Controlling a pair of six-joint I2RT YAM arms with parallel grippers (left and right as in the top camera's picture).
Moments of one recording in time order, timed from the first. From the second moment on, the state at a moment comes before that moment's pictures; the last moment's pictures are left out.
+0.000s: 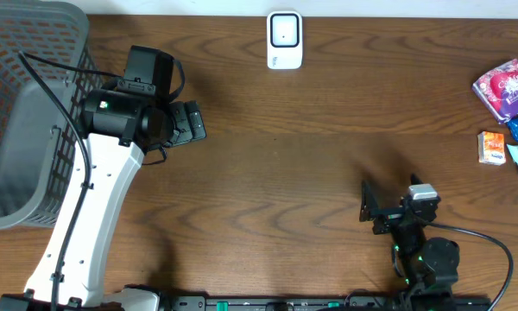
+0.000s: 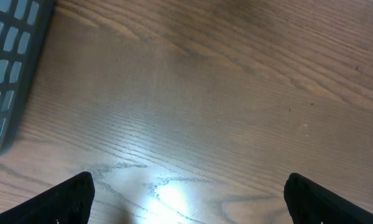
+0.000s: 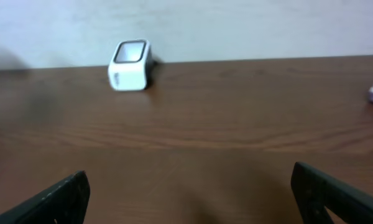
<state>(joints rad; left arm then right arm) -0.20 1.47 1.51 -1.24 -0.06 -0.46 0.09 0.08 0.01 -0.07 -0.06 0.09</state>
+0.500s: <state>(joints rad) -0.20 1.47 1.51 -1.24 -0.06 -0.46 -0.02 0.01 0.01 -0.07 -0.05 0.08</state>
